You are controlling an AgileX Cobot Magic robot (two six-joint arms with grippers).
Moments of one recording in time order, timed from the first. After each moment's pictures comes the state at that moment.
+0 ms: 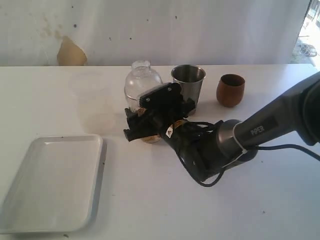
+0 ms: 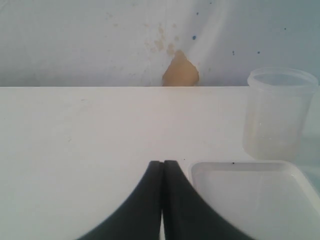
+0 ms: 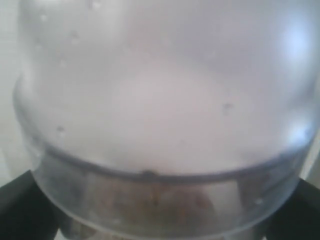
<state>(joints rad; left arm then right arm) 0.02 0.00 0.00 0.01 0.23 0.00 0.55 2.13 -0.98 0.18 -0.88 -0.18</state>
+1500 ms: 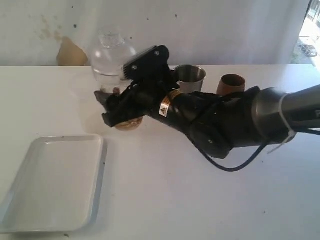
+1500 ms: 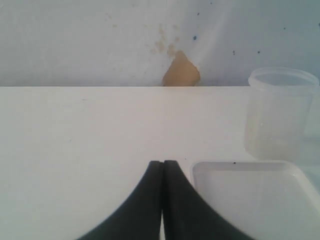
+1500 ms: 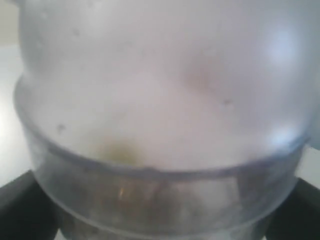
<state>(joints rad) 0.02 0.00 0.00 0.01 0.23 0.00 0.57 1.84 -0.98 -0.13 -0.66 0.06</state>
